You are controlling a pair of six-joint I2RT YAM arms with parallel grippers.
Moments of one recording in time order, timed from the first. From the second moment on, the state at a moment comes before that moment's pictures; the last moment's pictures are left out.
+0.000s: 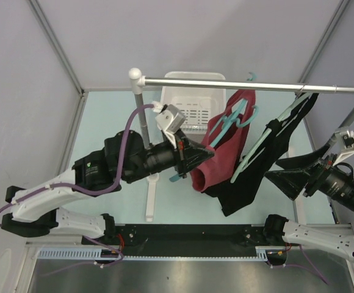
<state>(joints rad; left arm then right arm) -1.34 1.20 1.63 -0.44 -0.20 -0.37 1.11 0.54 1.52 -1.01 0.27 0.60</state>
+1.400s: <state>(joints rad) -1.35 0.54 1.00 -0.43 -0.22 -0.78 1.57 1.08 1.50 -0.44 0.73 0.16</state>
